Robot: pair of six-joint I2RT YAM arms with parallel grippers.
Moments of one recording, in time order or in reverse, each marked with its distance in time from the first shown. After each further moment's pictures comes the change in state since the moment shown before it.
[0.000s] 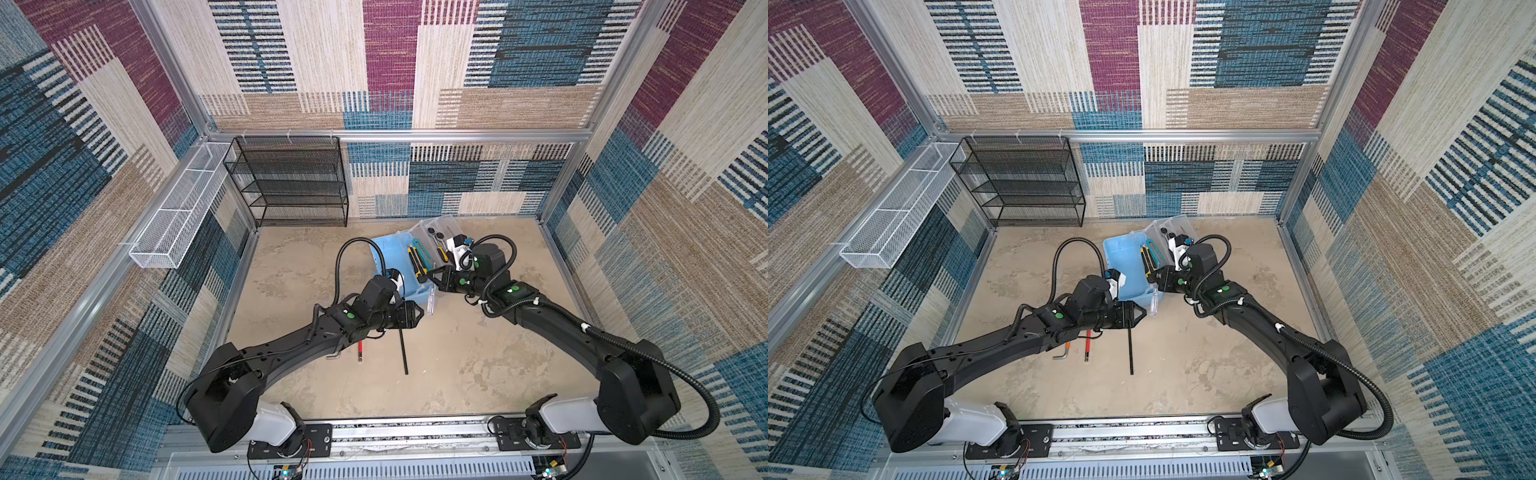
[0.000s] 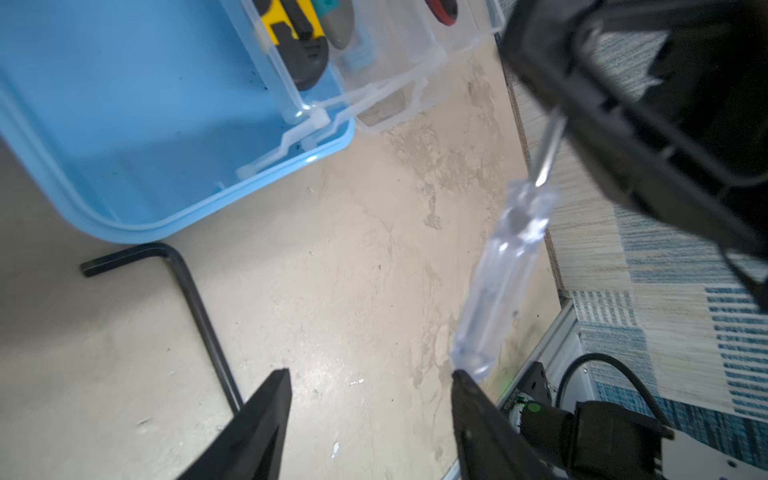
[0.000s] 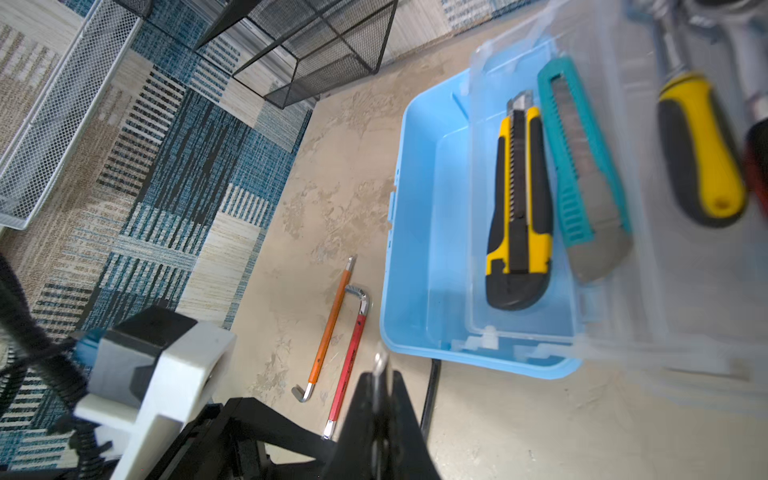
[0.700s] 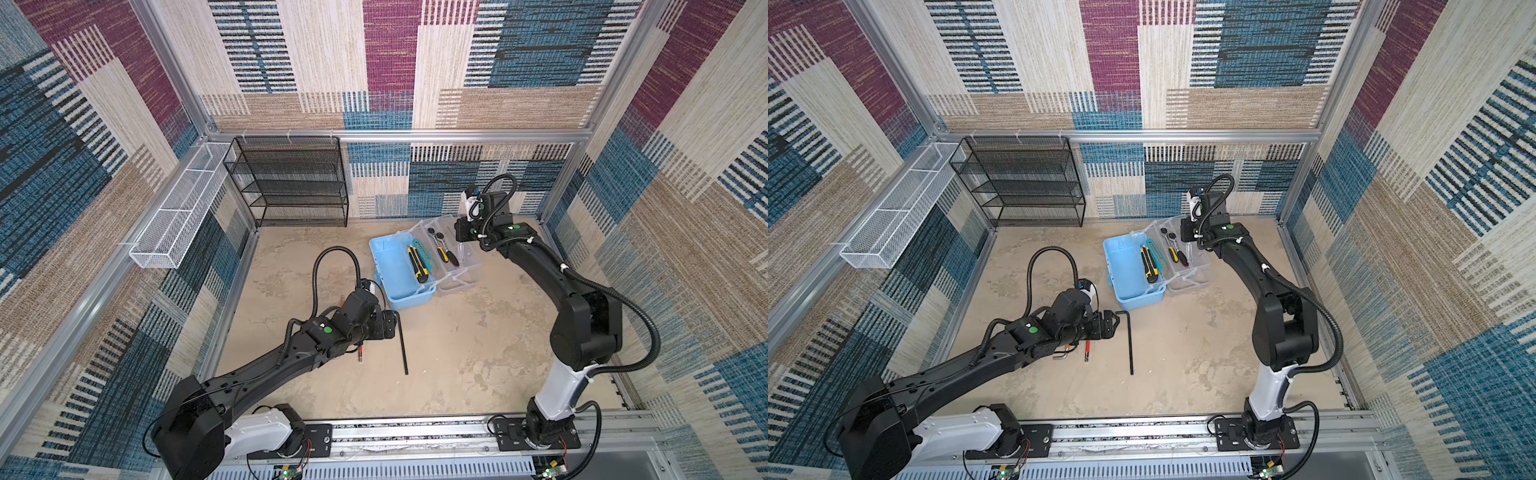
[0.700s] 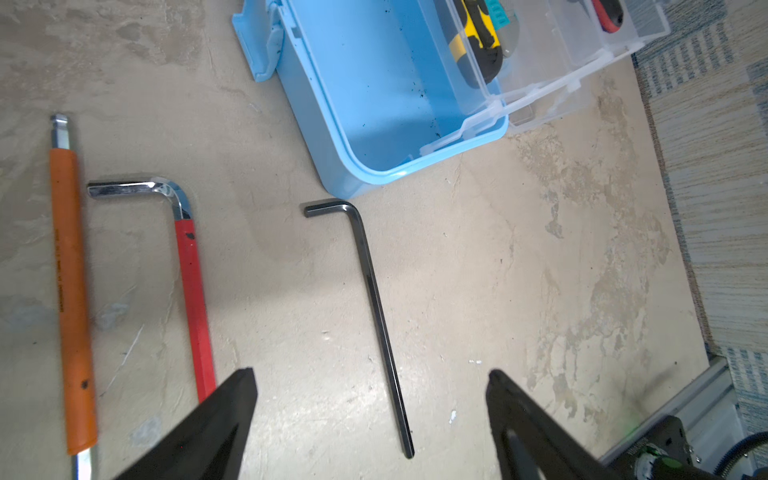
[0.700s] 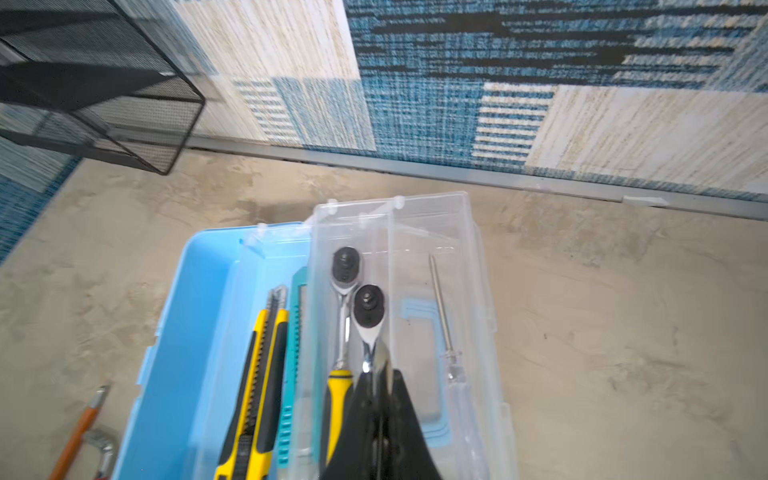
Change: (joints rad) left arm 0.033 -0.209 -0.122 -0.200 -0.238 0.042; right arm -0.199 0.455 0.652 -0.338 0.277 -0.479
